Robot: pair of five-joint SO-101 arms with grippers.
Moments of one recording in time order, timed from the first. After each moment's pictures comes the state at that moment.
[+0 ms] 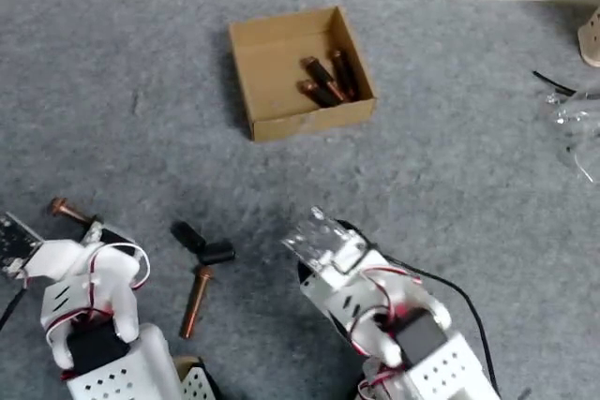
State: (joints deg) left arm -31.7 -102.9 85.5 61.5 36.7; right arm -39.1 -81.5 76.1 57.4 21.0
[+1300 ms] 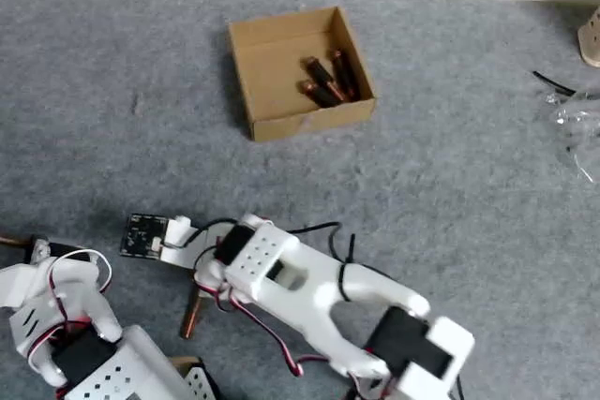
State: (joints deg) left arm -48.6 -102.9 85.5 56.7 36.7; right arm -60.7 2.2 29.6 46.7 29.1
